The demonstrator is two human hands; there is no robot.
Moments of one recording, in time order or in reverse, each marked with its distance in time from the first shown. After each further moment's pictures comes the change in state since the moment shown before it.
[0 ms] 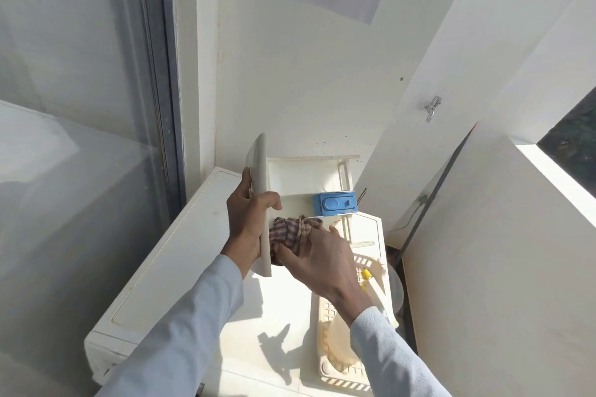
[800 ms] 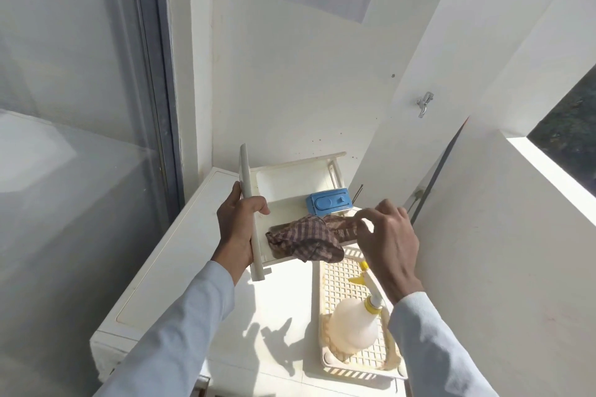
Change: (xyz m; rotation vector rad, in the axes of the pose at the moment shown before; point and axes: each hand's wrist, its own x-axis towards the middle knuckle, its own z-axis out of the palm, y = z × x) left_hand -0.007 -0.007 -0.018 -0.031 0.029 -0.132; right_hand -0.005 0.057 -0.049 -0.342 0.468 0.092
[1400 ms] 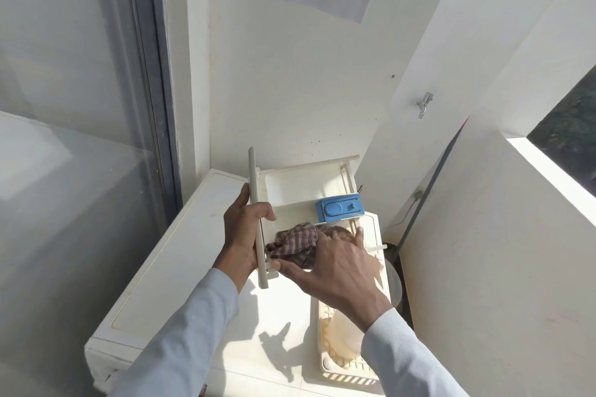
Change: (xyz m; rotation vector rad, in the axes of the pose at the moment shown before) left_hand 0.001 -0.007 0.005 -0.015 -0.096 -0.031; right_hand -0.027 -0.054 0.010 -0.073 -0.521 -0.186
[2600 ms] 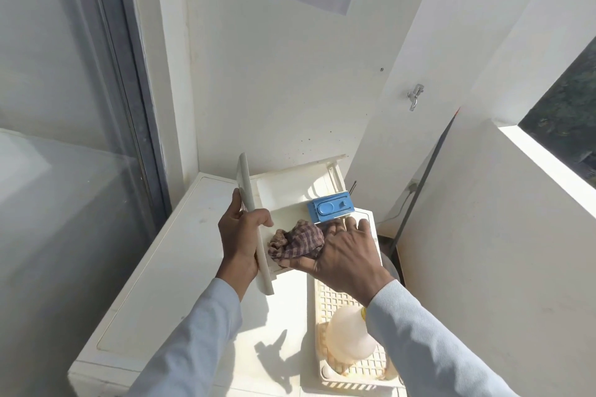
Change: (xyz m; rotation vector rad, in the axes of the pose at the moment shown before) left_hand 0.013 -0.016 0.017 0.028 0.088 0.074; right_hand 0.028 0.035 -0.004 -0.359 -0.085 -0.088
